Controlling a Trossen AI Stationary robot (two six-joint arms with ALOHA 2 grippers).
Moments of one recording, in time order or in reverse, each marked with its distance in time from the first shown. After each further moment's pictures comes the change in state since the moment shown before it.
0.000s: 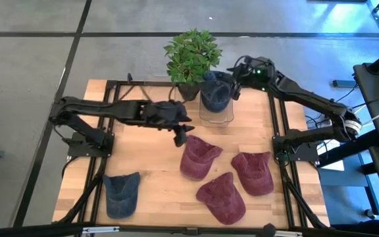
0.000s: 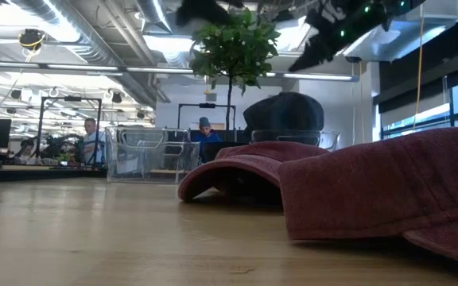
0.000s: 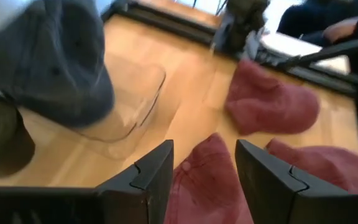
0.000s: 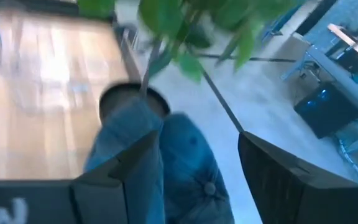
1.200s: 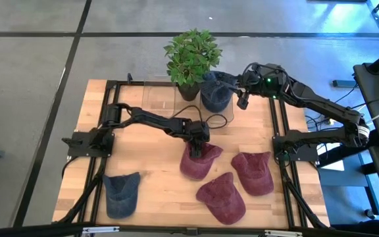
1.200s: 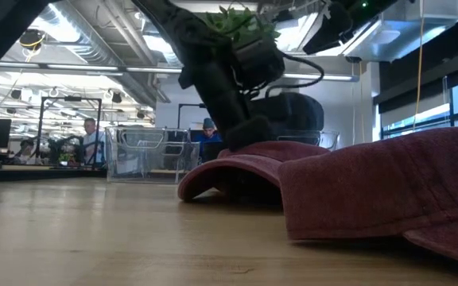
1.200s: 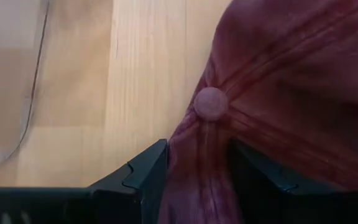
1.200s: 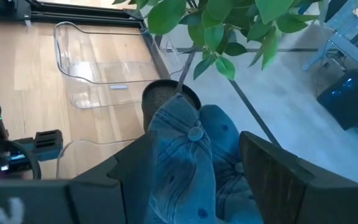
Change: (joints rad) left arm 0.089 0.637 0.002 0.244 0.221 0.404; right arm 0.129 -0.146 0.037 -0.241 0.069 0.110
